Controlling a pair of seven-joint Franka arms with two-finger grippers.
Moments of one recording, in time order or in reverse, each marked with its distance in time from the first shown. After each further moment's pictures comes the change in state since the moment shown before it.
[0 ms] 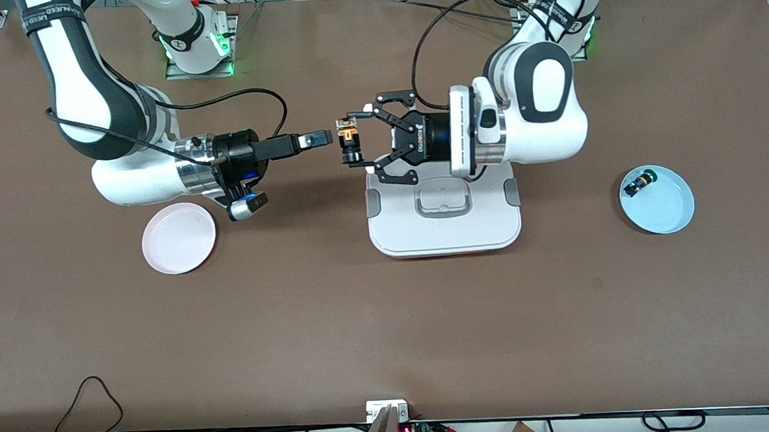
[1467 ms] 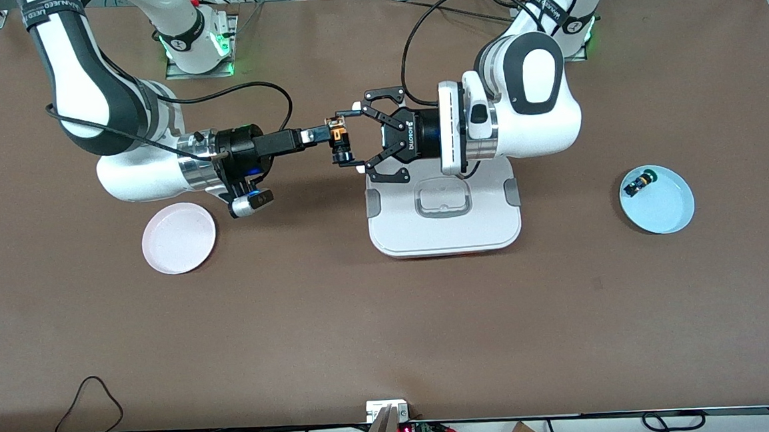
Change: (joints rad) left arm -0.015 0.003 0.002 0.026 0.000 0.031 -0.032; right arm 0.013 -0.005 0.001 0.008 0.058 0.016 -0.040
